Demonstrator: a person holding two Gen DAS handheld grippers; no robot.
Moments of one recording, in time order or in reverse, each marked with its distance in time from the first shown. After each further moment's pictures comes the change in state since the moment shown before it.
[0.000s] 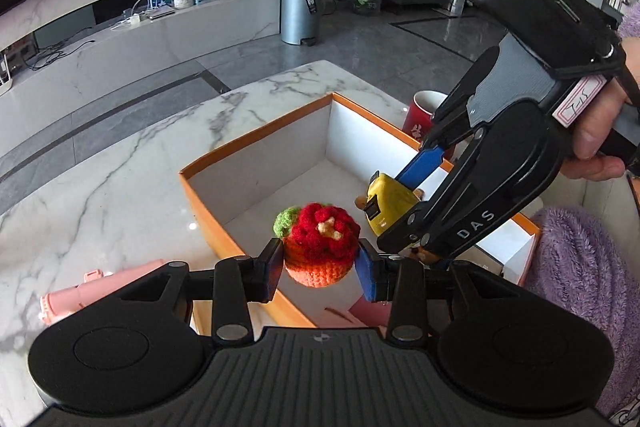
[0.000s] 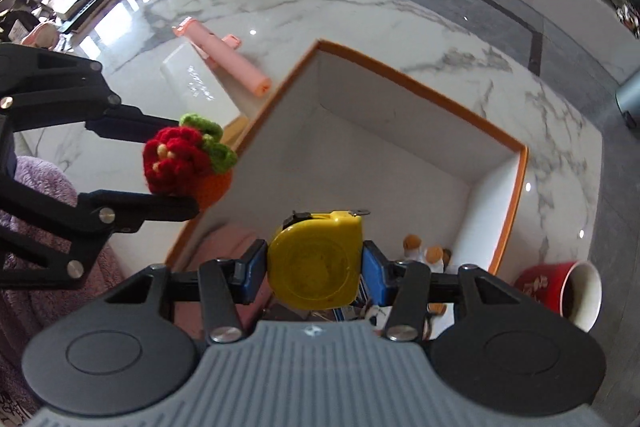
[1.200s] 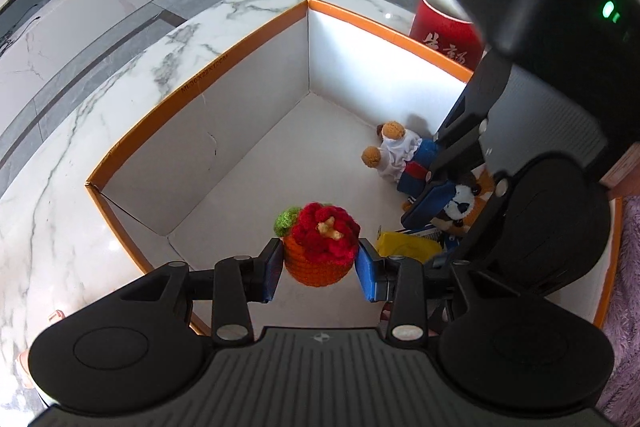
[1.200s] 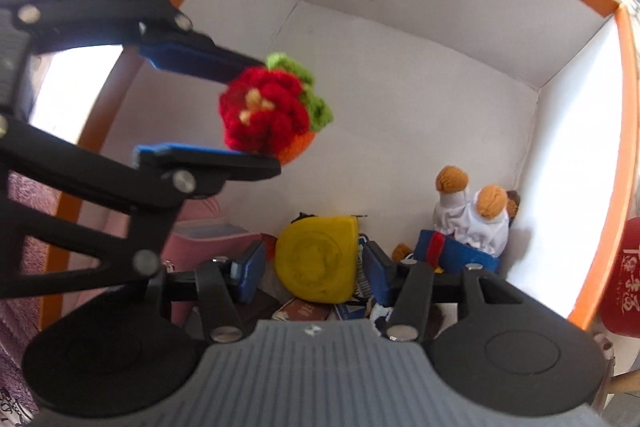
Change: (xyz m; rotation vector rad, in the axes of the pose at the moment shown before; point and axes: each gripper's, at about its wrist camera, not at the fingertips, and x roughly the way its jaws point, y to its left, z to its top) left arm 0.112 0.001 0.018 0.142 0.273 -0.015; right arm 0.098 -0.029 -0.012 0.047 0.139 0.184
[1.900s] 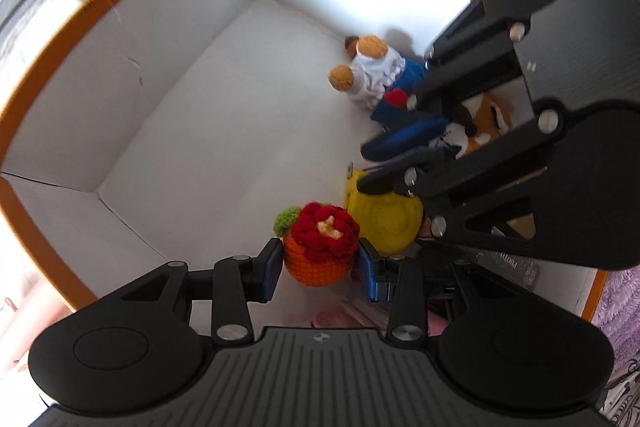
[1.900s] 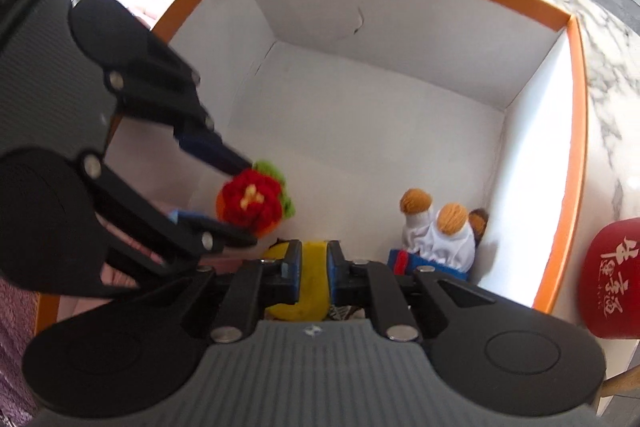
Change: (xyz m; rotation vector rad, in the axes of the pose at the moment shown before) left arm 0.056 0.004 0.011 0.014 0.329 -0.184; right arm 0.000 0.004 -0.010 0.030 -0.111 -0.046
